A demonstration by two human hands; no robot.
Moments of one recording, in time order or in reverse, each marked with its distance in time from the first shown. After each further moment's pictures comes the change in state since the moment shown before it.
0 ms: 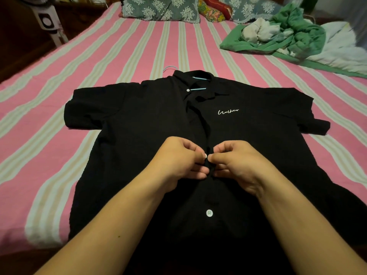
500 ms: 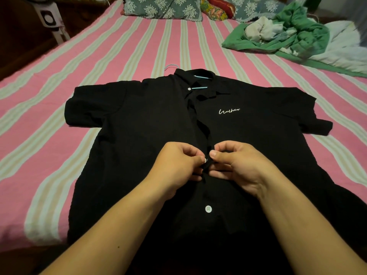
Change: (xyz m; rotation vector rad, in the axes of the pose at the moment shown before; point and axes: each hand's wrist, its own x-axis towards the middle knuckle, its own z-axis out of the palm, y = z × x) left_hand -0.004 -0.016 0.002 0.064 0.085 0.080; right_hand 0.000 0.006 -0.005 0.199 -0.086 0.054
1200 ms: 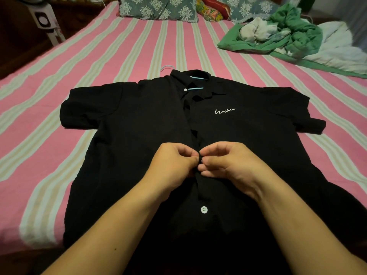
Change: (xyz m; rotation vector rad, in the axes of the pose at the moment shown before) left_hand 0.000 -0.002 -0.001 0.129 0.047 0.031; right_hand -0.009 -0.002 0.002 -0.065 -0.058 -0.076
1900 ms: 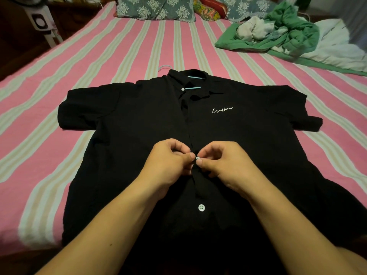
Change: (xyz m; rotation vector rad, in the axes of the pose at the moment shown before) left_hand 0.002 0.000 -0.001 -0.193 0.025 -0.001; right_hand 0.003 0.009 0.004 -0.505 0.160 -0.166
